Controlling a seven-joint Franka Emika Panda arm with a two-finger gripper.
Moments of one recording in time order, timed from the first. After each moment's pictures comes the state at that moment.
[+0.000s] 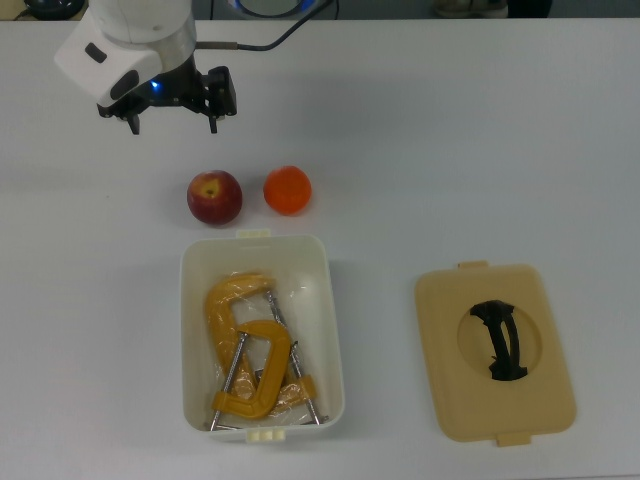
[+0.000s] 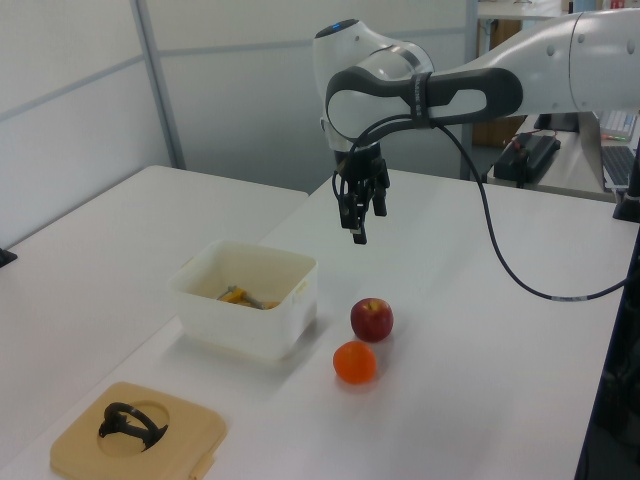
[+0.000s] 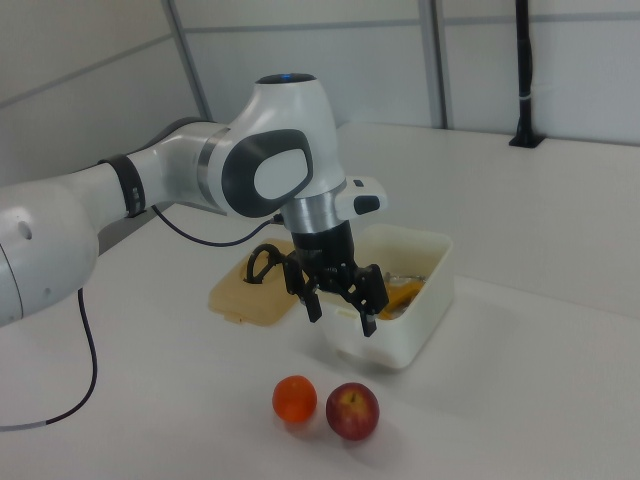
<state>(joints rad) -0.09 0.24 -0.01 -1.52 -0.08 1.69 -0.16</state>
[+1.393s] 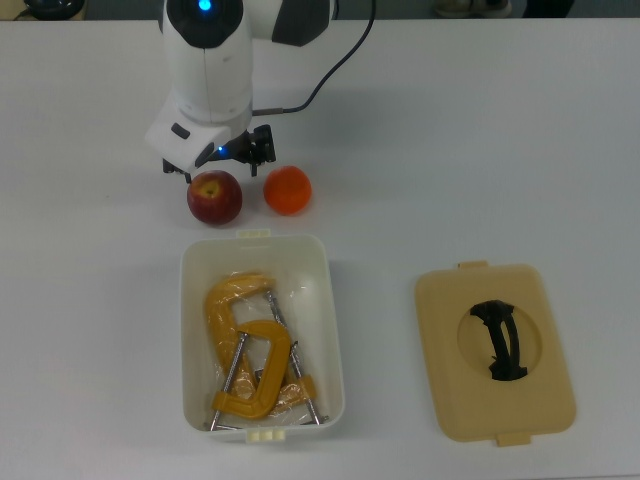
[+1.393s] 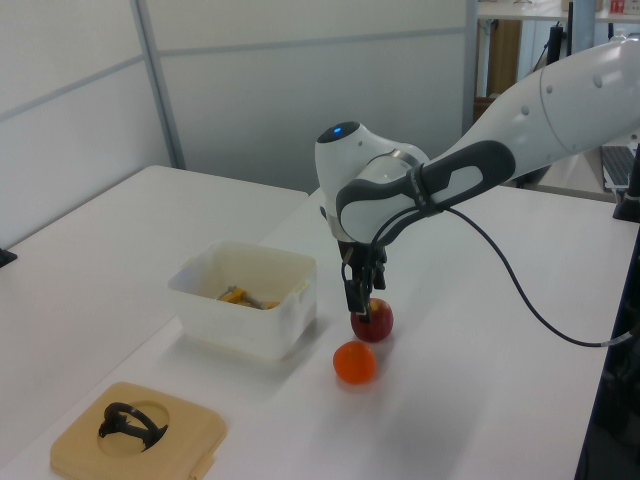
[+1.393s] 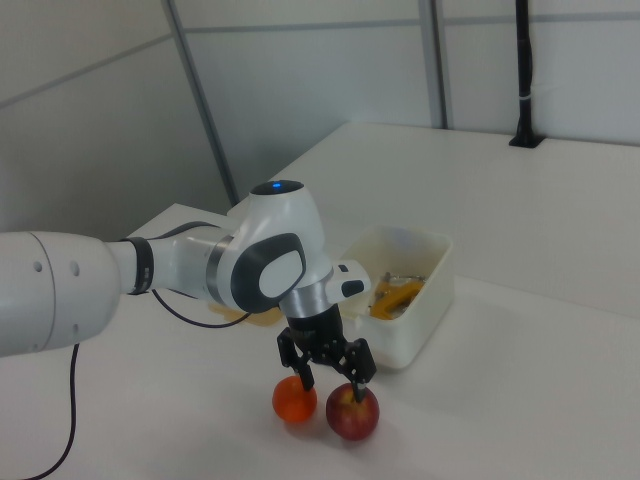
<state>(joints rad) -0.03 0.25 -0.01 -1.87 -0.12 2.04 -0.16</state>
